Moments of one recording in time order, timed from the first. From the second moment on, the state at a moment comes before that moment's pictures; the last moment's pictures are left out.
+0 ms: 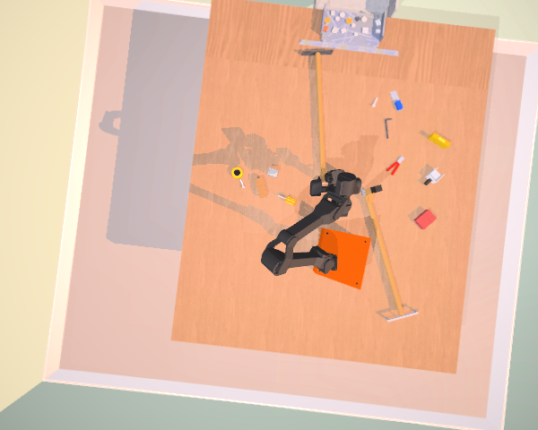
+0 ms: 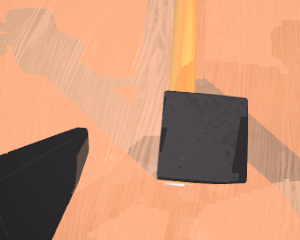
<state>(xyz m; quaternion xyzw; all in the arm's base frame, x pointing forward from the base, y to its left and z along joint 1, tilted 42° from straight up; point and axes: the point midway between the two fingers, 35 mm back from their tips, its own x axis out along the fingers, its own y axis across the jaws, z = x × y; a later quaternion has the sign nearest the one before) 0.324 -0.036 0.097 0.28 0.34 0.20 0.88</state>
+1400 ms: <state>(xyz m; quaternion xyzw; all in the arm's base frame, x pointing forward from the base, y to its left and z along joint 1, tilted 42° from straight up) 0.349 -0.011 0.081 0.29 0.33 0.20 0.88</state>
